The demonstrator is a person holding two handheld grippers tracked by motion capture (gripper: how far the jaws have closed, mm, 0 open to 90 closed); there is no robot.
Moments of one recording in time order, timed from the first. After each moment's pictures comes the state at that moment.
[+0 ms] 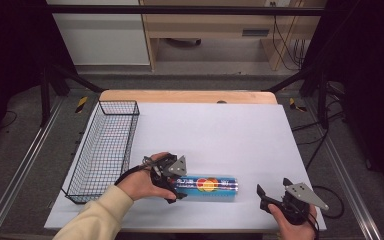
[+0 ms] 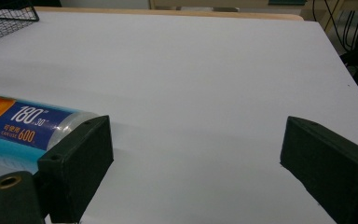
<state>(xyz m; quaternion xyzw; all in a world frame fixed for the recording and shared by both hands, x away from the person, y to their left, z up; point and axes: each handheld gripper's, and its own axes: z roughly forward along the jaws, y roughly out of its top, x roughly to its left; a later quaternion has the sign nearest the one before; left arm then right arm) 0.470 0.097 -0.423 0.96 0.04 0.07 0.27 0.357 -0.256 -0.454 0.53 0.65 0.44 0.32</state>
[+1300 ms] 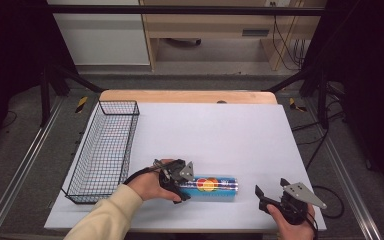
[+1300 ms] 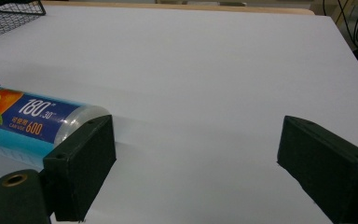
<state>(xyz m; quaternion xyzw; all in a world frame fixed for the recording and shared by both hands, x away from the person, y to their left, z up) 0.474 0.077 -0.448 0.97 0.03 0.05 0.23 0.358 -0.254 -0.455 0.53 0.66 0.44 0.31</state>
